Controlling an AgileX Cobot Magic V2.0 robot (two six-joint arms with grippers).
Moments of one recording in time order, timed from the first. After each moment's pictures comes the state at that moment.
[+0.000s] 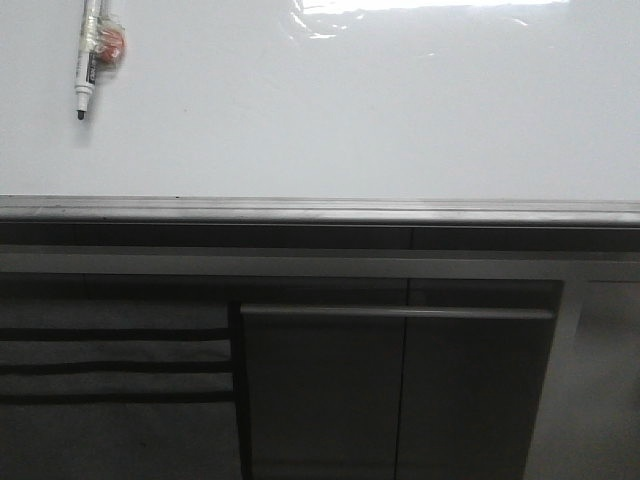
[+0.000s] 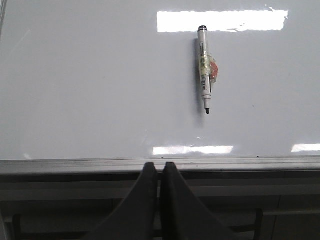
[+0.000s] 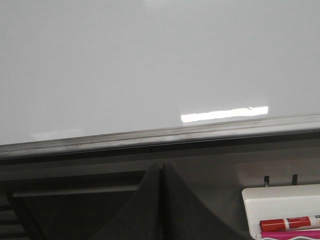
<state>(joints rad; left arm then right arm) -0.13 0.00 0.00 -0.11 0.04 0.10 0.07 -0.01 0.01 -0.09 0.12 0.22</state>
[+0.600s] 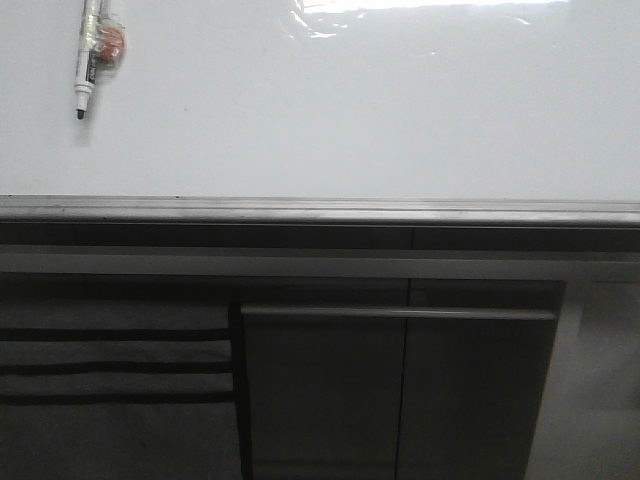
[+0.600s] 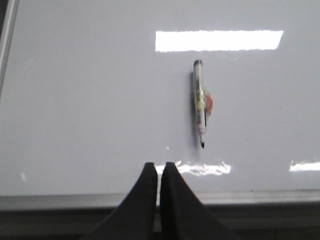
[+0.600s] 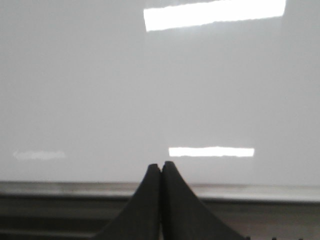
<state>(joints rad) -0.13 0.00 -0.11 -0.11 0.08 0.10 0.07 -0.01 -0.16 -0.19 0.17 0.22</state>
